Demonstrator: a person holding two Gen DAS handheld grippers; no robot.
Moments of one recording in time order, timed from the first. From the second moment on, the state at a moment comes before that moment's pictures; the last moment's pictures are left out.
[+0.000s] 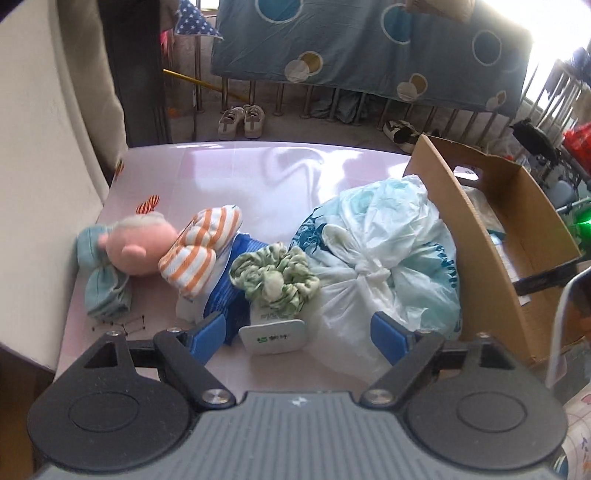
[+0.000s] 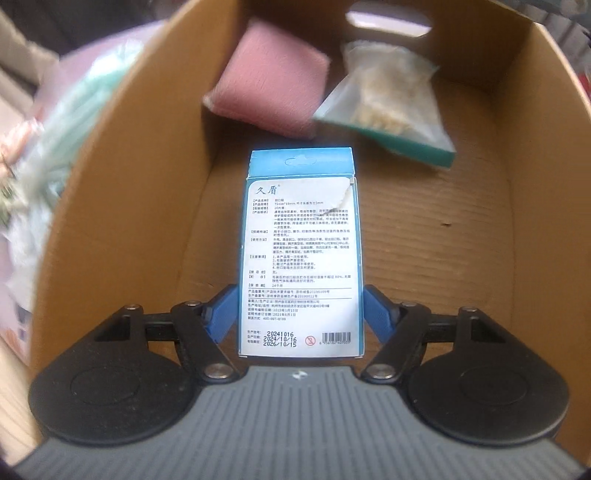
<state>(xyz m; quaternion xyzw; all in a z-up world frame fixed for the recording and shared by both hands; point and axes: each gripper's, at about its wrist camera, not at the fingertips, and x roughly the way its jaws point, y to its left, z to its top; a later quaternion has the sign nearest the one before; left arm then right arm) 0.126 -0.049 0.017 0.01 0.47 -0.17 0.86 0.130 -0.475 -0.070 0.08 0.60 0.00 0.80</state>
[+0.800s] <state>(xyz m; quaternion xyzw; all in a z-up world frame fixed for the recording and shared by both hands) 0.102 -0.027 -0.004 0.03 0.46 -0.14 0.88 0.149 -0.549 -0.028 0.05 0.48 -0.13 0.87</state>
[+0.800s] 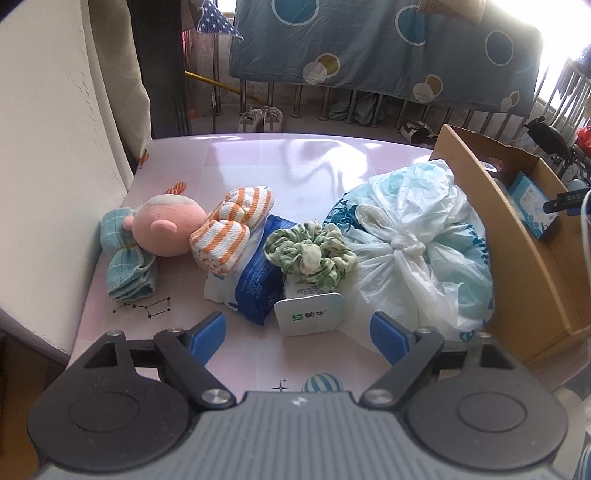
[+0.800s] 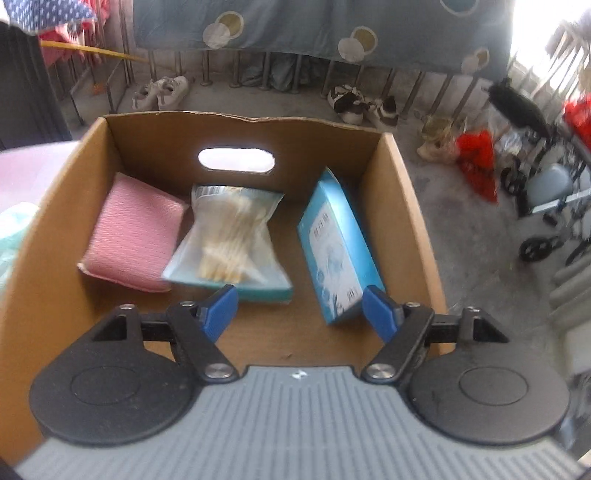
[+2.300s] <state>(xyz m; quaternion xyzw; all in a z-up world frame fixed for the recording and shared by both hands) 0.041 0.038 0.003 0.07 0.40 -0.04 0.91 0.110 -0.543 0.004 0.35 0.42 0.02 0.84</state>
